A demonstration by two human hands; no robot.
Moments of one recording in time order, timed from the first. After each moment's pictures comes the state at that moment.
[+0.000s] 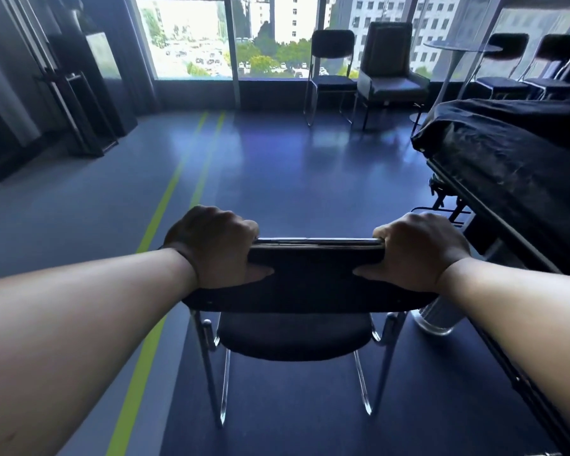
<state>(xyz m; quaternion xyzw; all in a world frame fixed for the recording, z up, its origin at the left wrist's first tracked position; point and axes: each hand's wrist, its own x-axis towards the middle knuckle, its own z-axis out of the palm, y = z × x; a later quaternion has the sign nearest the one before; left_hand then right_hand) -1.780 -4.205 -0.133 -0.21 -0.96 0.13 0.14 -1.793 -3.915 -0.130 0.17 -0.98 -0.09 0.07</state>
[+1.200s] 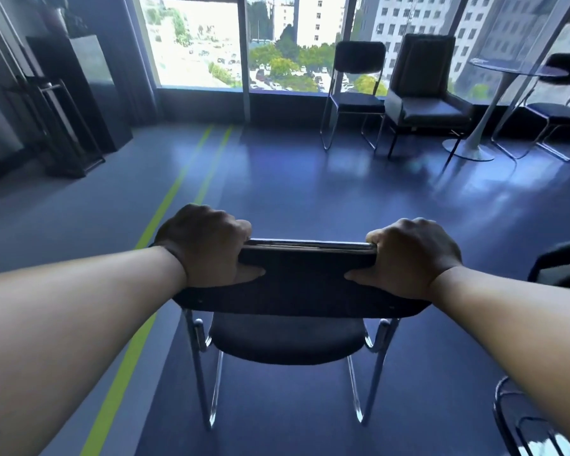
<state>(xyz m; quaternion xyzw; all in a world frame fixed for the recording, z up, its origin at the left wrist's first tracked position) -2.255 -4.232 -0.130 -0.18 -0.97 0.13 0.14 -2.279 -3.942 -0.123 0.19 -0.98 -0.09 0.06</state>
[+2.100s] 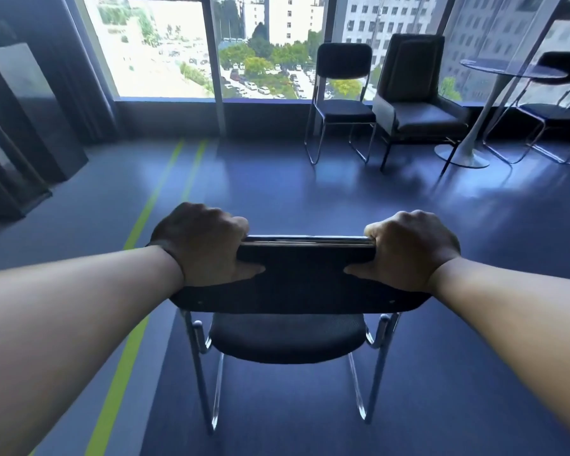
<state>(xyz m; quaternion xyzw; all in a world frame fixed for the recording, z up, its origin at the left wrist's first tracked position) -2.593 -4.279 -0.128 -0.20 -0.96 0.14 0.14 -2.606 -3.987 -0.129 0.18 -0.98 -0.08 0.09</state>
